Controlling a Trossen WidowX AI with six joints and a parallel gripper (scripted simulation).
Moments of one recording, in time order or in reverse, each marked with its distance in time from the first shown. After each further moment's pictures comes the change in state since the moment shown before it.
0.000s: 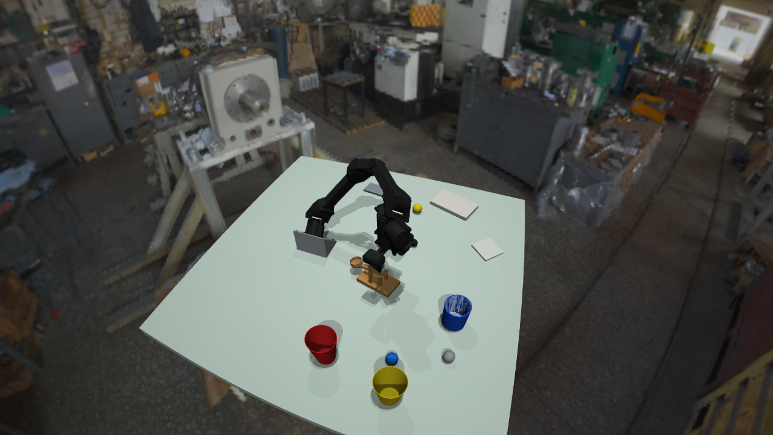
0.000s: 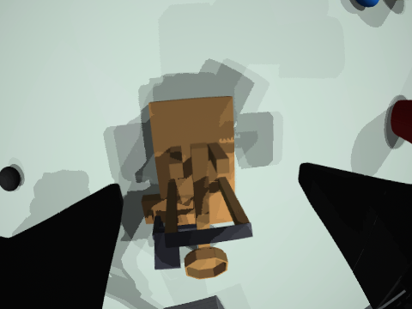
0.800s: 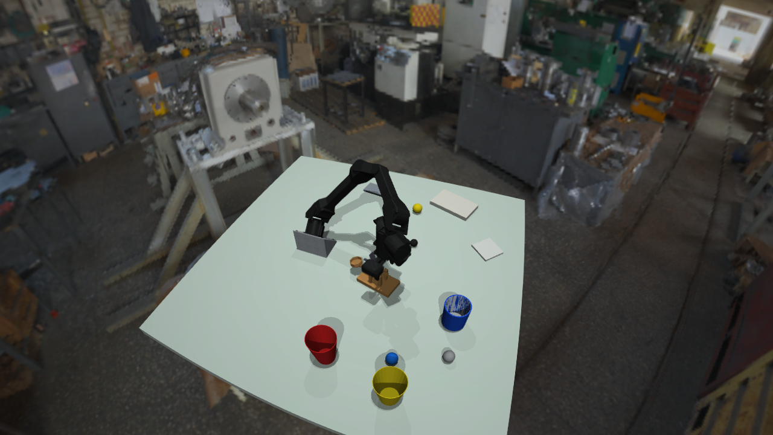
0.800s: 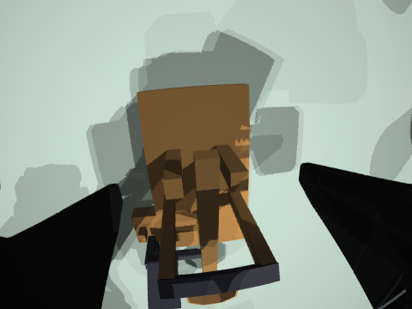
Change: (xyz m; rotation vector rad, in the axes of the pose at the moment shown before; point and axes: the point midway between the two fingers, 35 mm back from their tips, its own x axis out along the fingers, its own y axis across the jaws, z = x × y) arm 0.047 0.001 -0.008 -0.002 0.030 0.005
